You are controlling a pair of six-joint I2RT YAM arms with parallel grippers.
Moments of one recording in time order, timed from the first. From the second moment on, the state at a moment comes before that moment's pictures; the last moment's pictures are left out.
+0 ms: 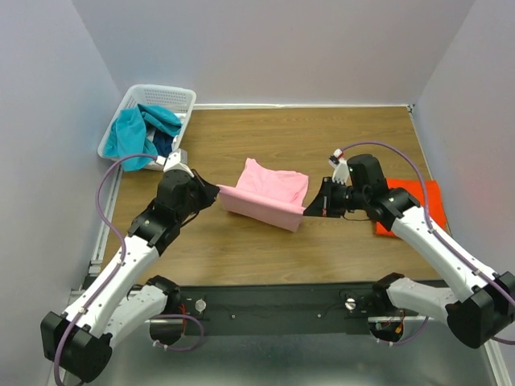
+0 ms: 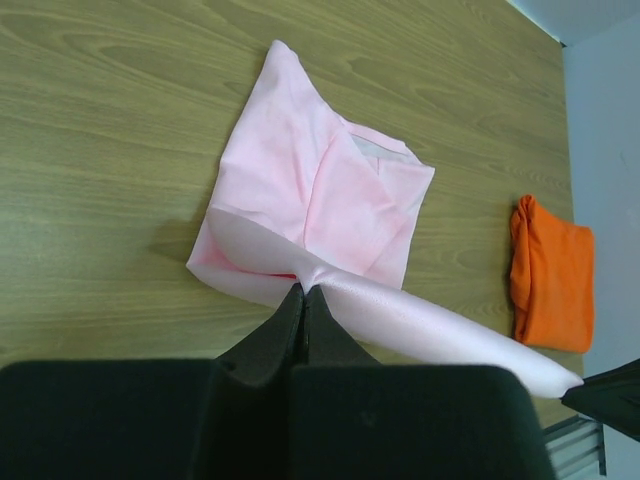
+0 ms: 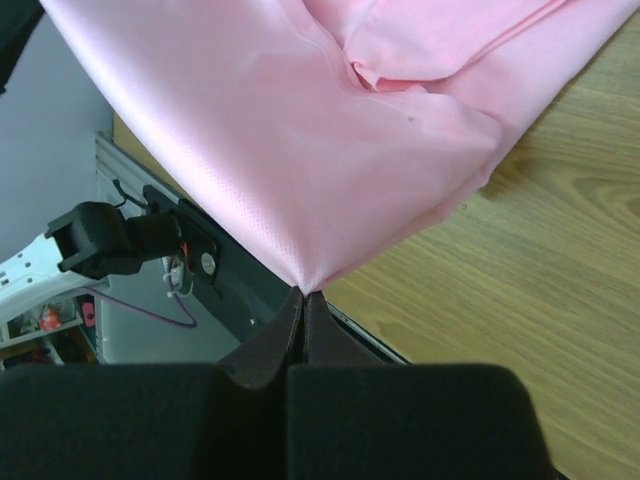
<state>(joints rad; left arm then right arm) -0.45 0.83 0.72 -0.33 -0.09 -0.77 0.48 1.07 0.91 -0.57 -0.46 0.58</state>
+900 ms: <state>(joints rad) -0.40 1.36 1.00 -0.19 -0.12 -0.69 0.31 1.39 1.05 -0.53 -0.46 0.52</state>
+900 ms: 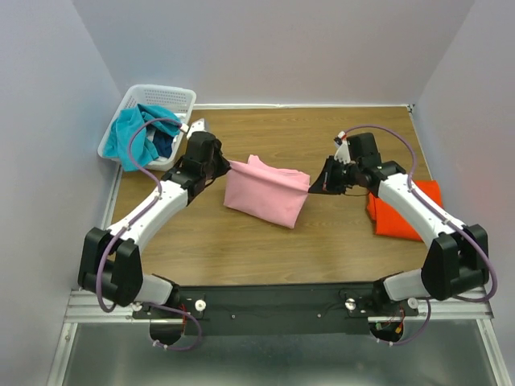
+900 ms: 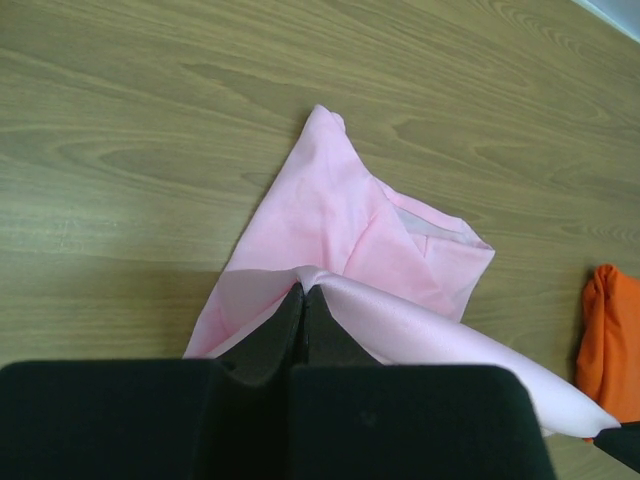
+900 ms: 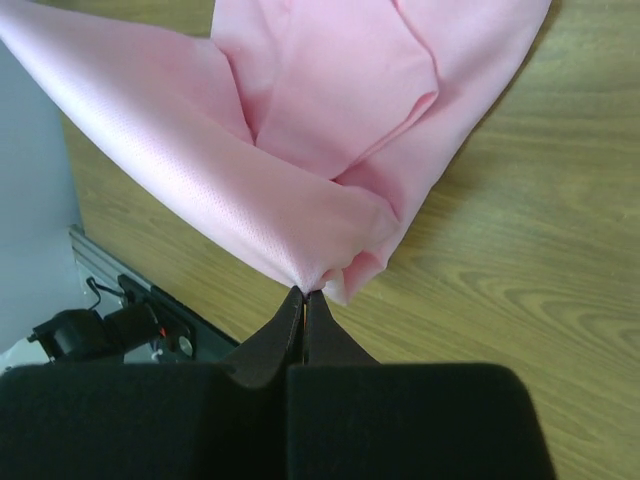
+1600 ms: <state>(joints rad) -0.36 1.77 1.27 -0.17 -0.11 -0.61 0.24 1.72 1.23 -0.43 -0.45 0.52</state>
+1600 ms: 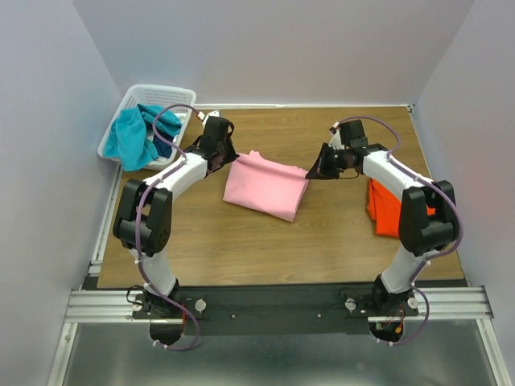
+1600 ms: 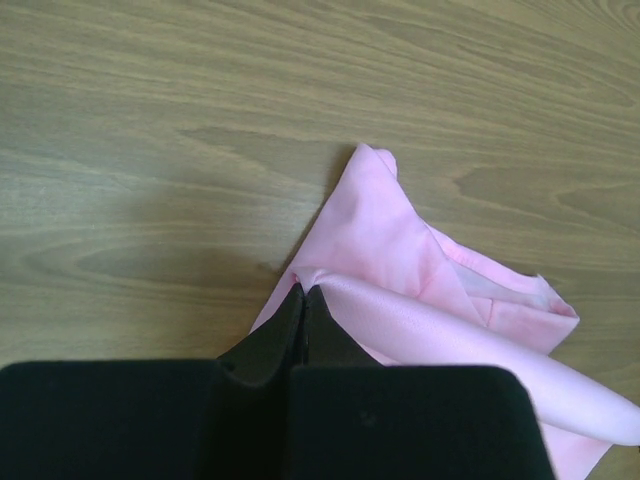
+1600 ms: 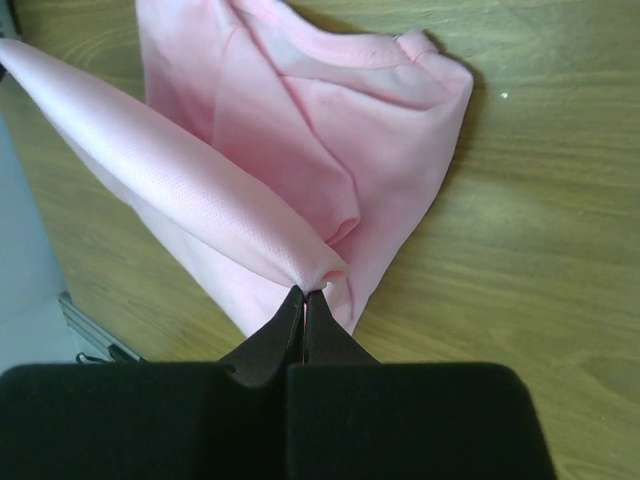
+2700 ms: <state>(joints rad) -0.36 1.76 1.29 -0.18 -0.01 -0.54 0.27 1.76 1.31 -0.35 -0.47 0.51</state>
